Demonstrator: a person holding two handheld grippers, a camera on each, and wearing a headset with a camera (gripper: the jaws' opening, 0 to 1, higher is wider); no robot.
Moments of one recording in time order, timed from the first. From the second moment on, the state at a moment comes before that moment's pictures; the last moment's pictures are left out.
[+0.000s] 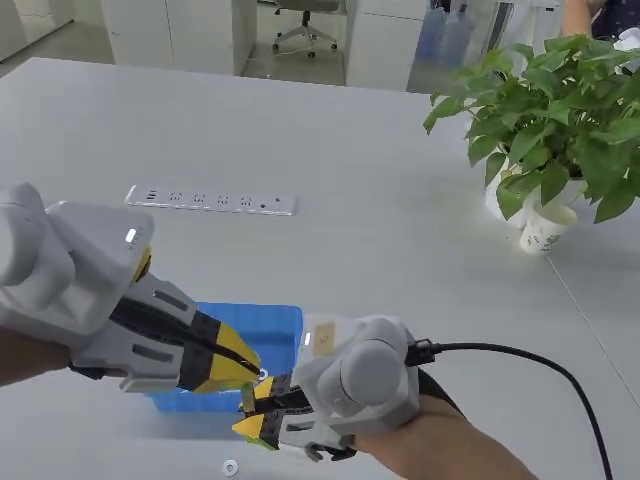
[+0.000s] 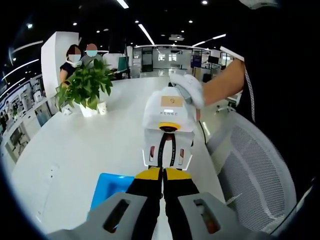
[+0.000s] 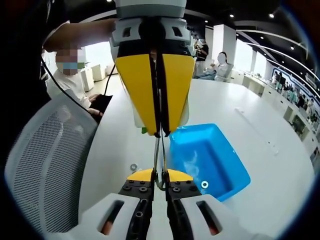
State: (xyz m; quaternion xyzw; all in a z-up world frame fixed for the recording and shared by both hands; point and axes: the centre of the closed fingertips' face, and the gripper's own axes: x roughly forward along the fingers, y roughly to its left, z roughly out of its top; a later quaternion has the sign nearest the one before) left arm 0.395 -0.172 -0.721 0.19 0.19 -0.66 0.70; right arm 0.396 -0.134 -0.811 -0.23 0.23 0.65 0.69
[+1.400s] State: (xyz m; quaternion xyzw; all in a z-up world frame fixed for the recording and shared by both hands) left arm 0.457 -0.158 -0.733 0.23 0.20 -0.65 0.70; right arm 0.462 -0.117 -0.822 -0.22 0.22 0.64 0.70
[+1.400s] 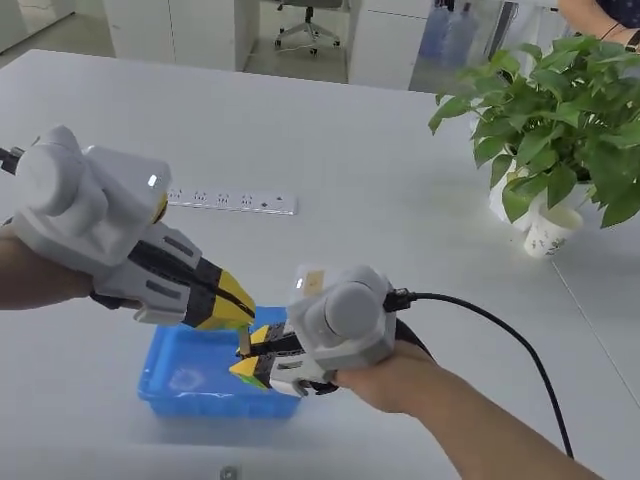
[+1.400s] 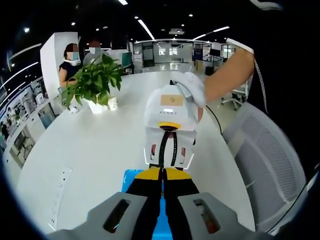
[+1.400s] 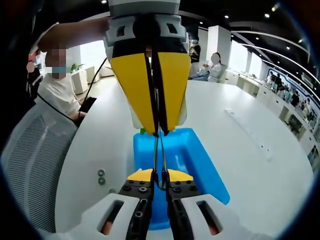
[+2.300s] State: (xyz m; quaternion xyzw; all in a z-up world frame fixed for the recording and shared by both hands) left arm 0.471 -0.152 -0.772 0.21 0.23 -0.64 0.70; right arm 0.472 -0.116 -0.863 -0.25 0.26 0.64 0.68
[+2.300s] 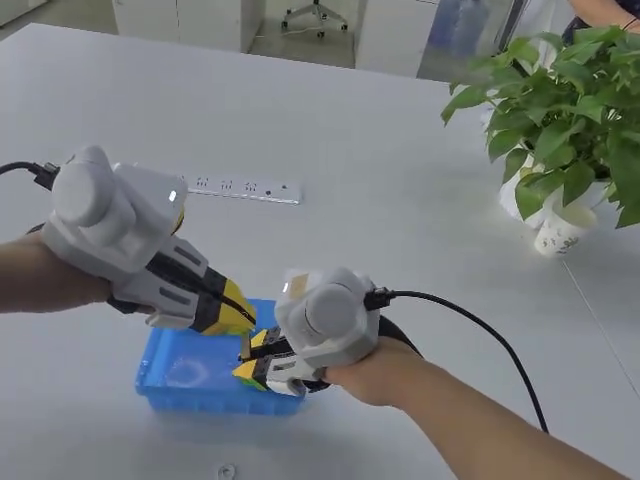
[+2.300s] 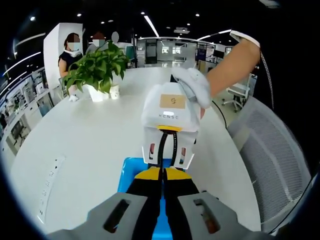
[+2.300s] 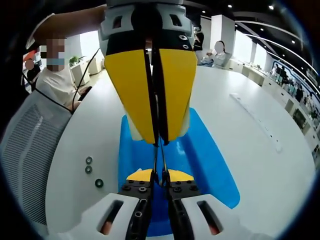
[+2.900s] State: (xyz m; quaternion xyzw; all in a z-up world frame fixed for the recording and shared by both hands) left arm 0.471 -0.152 -0.775 0.20 0.23 -0.65 0.70; right arm 0.471 -0.117 -0.867 -0.27 0.27 0.64 0.67
